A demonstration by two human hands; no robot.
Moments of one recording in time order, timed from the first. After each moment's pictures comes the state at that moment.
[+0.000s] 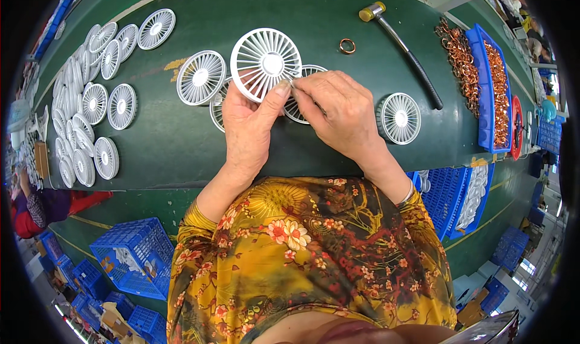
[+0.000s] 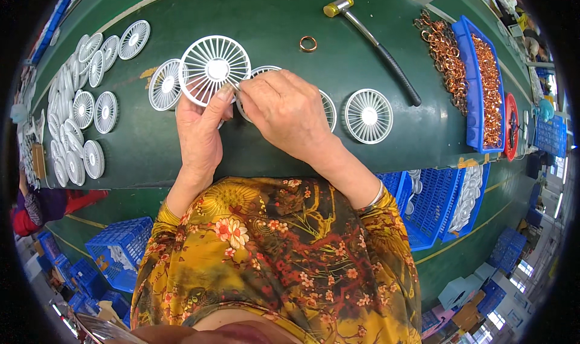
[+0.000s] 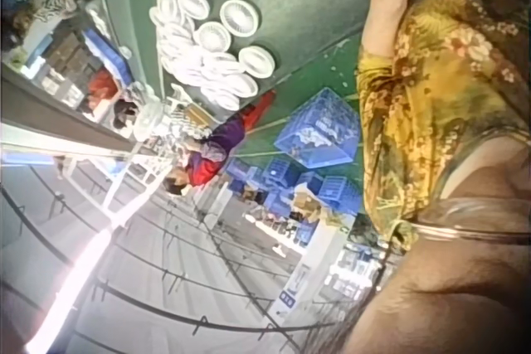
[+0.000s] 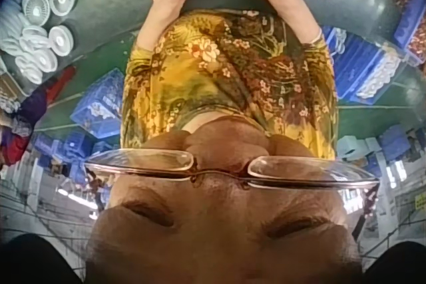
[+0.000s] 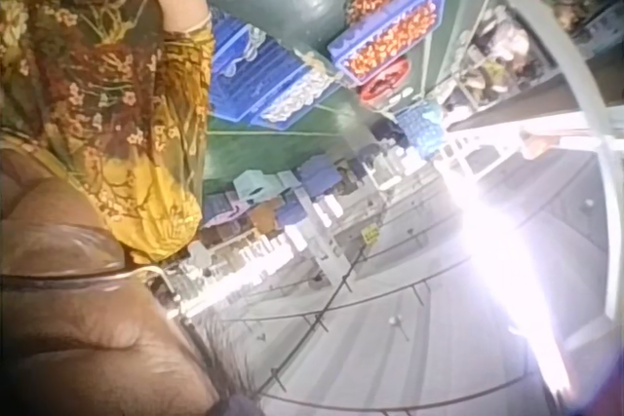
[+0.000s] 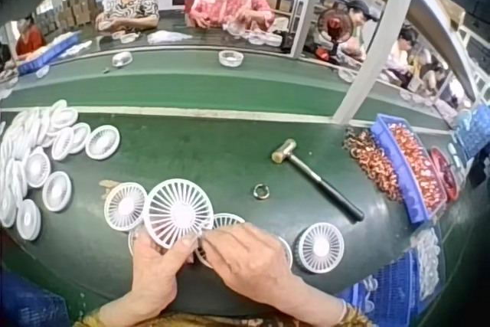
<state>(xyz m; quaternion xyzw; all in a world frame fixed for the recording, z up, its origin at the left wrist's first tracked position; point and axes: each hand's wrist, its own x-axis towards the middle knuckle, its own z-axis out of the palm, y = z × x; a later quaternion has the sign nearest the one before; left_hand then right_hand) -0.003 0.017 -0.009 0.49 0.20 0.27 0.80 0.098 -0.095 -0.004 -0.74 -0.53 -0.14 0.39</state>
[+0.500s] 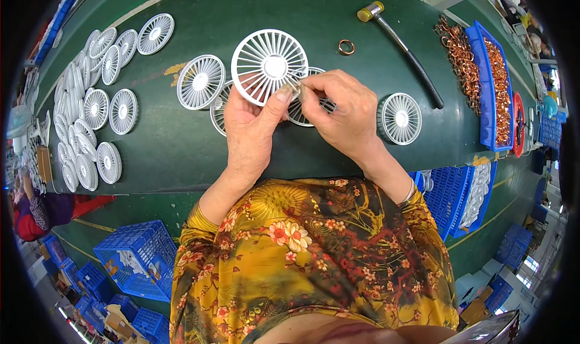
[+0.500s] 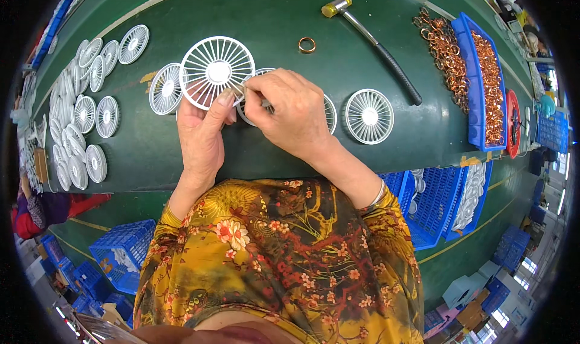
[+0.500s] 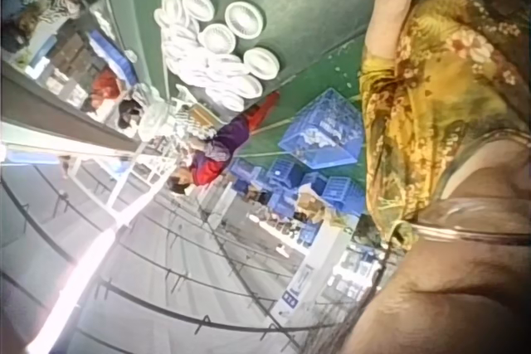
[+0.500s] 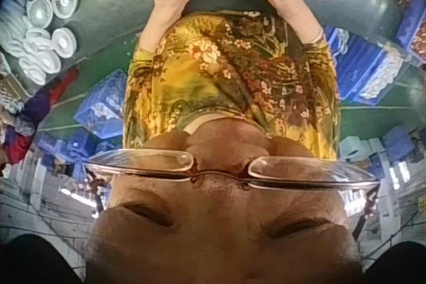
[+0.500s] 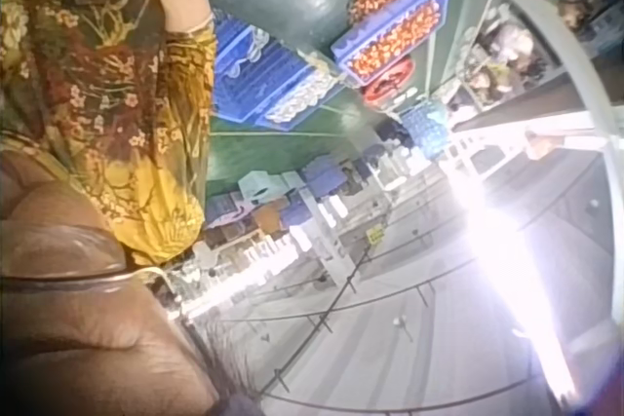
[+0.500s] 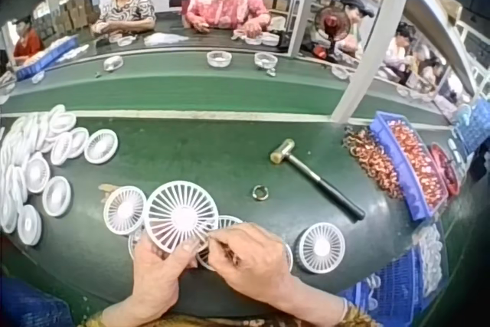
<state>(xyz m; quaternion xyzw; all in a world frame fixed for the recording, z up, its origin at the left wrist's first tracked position) -0.007 0.016 -0.006 0.50 0.17 0.25 0.81 0.094 -0.093 -0.005 -0.74 -0.46 -0.12 0.47</state>
